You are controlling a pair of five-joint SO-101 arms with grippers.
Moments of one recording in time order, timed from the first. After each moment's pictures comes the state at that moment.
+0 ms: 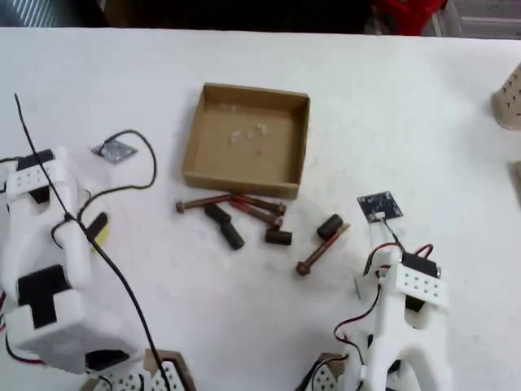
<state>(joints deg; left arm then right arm) -28.4 5.7 22.9 82.7 -49.5 18.1 -38.9 73.0 54.9 35.2</state>
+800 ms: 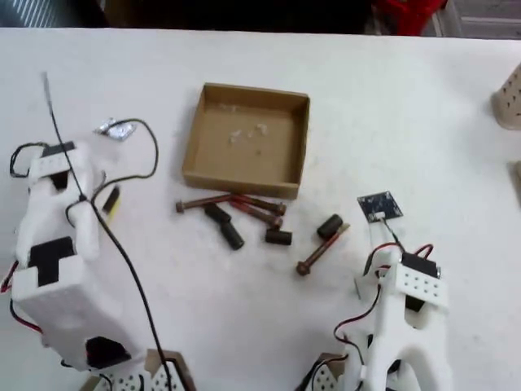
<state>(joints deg) -24.2 19.1 15.4 64.0 -33.0 18.1 -38.9 73.0 54.9 35.2</state>
